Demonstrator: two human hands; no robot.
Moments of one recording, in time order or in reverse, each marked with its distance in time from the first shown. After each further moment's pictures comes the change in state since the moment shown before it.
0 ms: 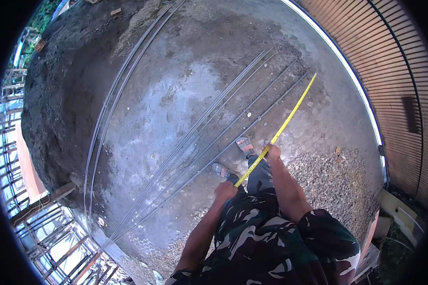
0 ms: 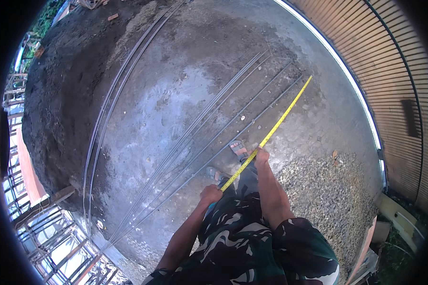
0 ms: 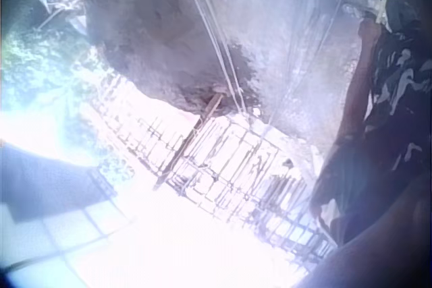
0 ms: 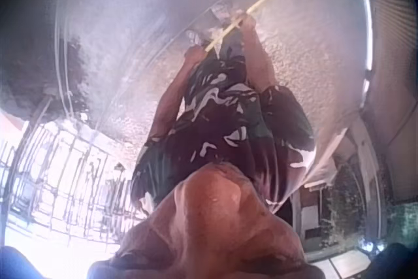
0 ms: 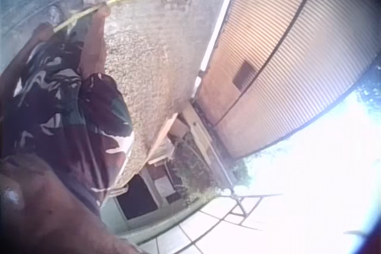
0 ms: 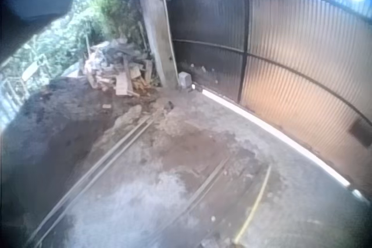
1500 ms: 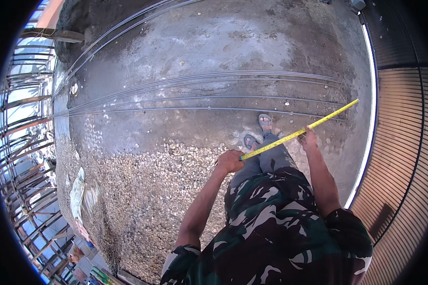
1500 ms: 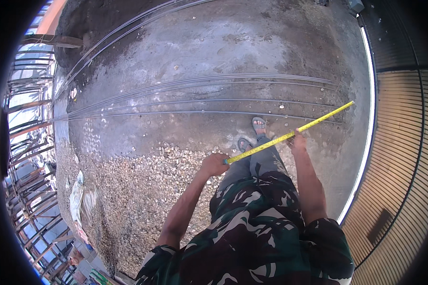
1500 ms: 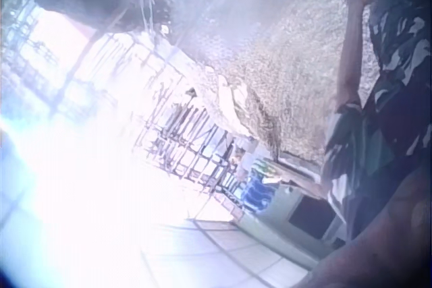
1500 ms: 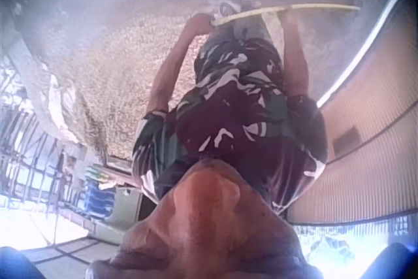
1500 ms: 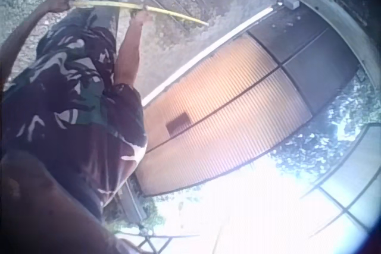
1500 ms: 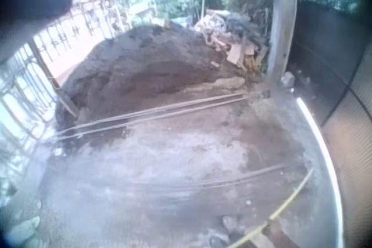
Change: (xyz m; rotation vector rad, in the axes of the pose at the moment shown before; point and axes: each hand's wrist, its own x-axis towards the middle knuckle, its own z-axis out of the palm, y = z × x) left_hand -0.097 -0.120 0.158 -0.532 0.380 0.198; right_hand -0.096 -0.044 0.008 -0.875 -0.305 -0.205
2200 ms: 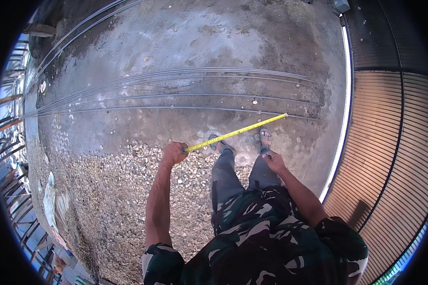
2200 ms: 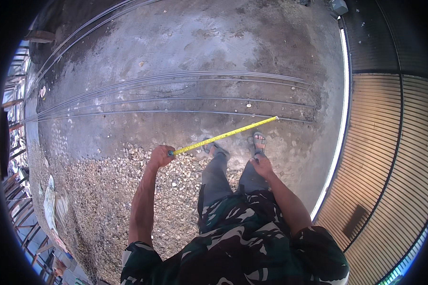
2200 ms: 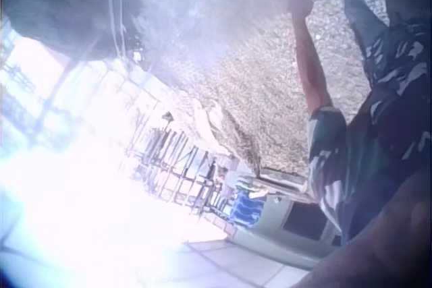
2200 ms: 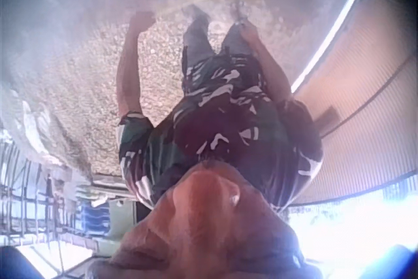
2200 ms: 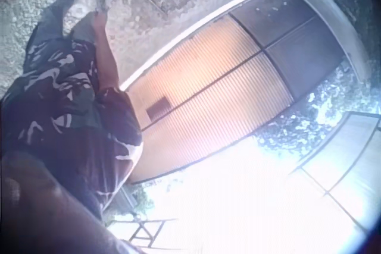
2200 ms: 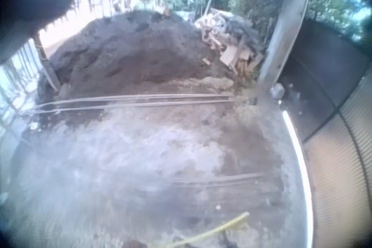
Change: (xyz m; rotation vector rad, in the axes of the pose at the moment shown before) left_hand 0.075 -0.113 0.020 0.125 0.143 -0.019; right_hand -0.018 0.045 -0.064 -1.235 -0.363 -0.284
